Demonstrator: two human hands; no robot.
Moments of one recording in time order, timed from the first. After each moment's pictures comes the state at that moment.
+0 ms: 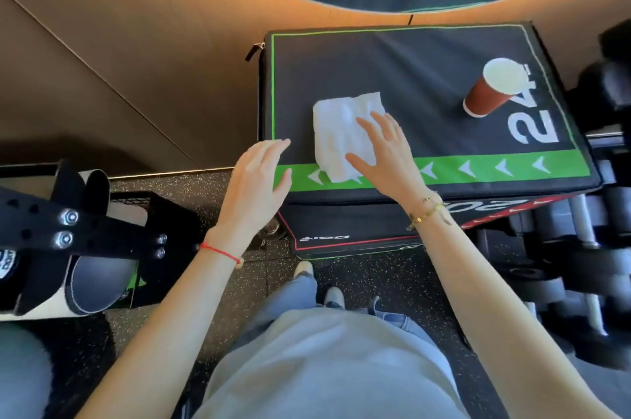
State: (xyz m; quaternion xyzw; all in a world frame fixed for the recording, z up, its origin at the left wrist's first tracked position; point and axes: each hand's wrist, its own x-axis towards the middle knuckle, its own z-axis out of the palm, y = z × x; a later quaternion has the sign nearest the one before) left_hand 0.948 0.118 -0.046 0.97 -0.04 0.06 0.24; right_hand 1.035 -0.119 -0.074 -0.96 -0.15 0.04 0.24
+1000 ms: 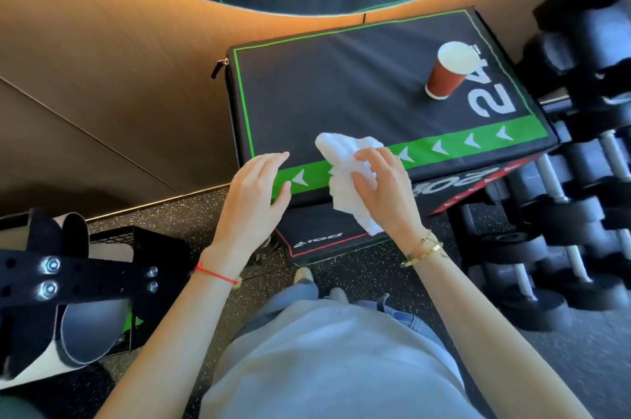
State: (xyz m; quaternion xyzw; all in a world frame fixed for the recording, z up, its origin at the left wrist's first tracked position) left_hand 0.933 0.106 -0.036 0.96 -0.12 0.05 0.27; right_hand 0.947 -0.127 -0.062 -0.93 -0.04 -0.07 0.35
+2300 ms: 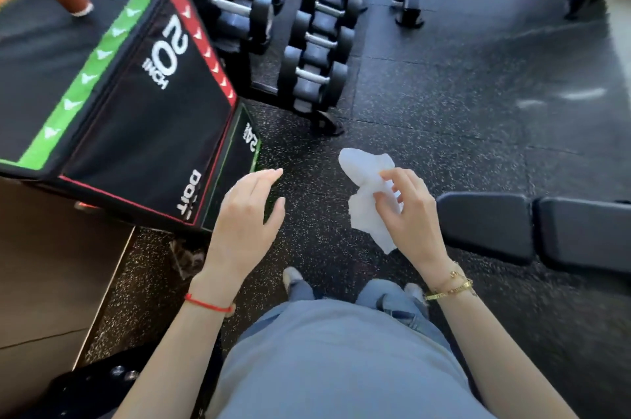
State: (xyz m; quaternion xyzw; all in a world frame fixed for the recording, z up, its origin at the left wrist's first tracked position) left_hand 0.564 0.090 -0.036 0.76 -0.59 -0.10 0.24; right_hand 0.328 -0.028 -0.066 -0.80 0.44 -0.29 0.29
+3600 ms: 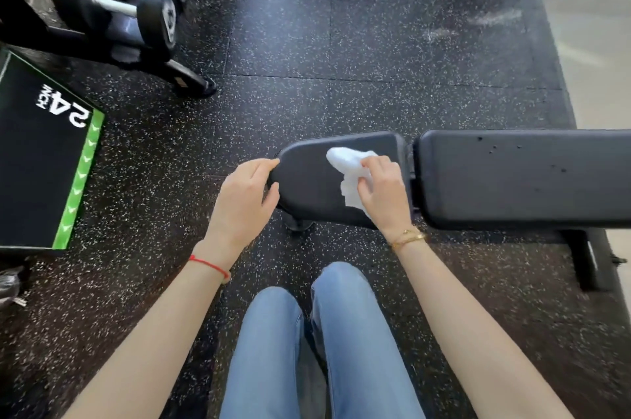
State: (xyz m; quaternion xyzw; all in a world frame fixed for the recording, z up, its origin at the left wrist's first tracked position) left_hand 0.168 -0.124 -0.390 0.72 -0.66 -0.14 0.18; right_hand -0.073 -0.215 -0.435 -0.79 0.55 -0.19 0.19
